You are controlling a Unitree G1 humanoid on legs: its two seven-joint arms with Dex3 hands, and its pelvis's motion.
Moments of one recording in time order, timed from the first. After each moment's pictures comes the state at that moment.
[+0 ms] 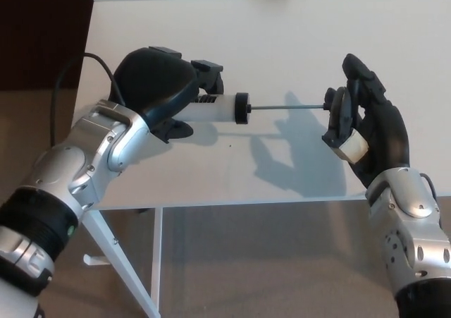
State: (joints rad) left_arm -0.73 0.44 -0.54 0.63 0.82 -0.23 0.16; right_arm -0.41 0.00 -0.09 0.47 0.17 -0.05 0.09
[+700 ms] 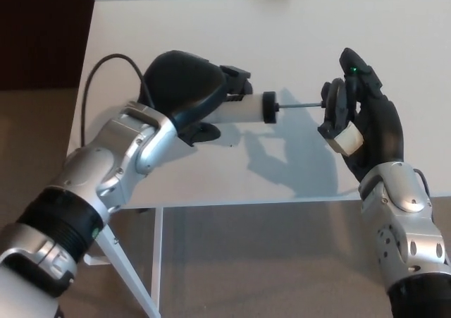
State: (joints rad) left_arm -0.74 0.37 -0.58 0.60 0.85 -0.18 0.14; right_arm -0.43 0.02 -0.10 0.48 0.17 -0.05 0.06
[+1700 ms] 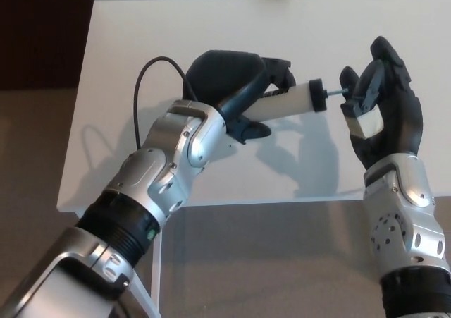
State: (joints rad) left_arm -0.74 0.14 -0.47 0.58 0.76 -0.01 0.04; right_arm -0.47 0.11 -0.25 0.45 0.28 -0.06 0.01
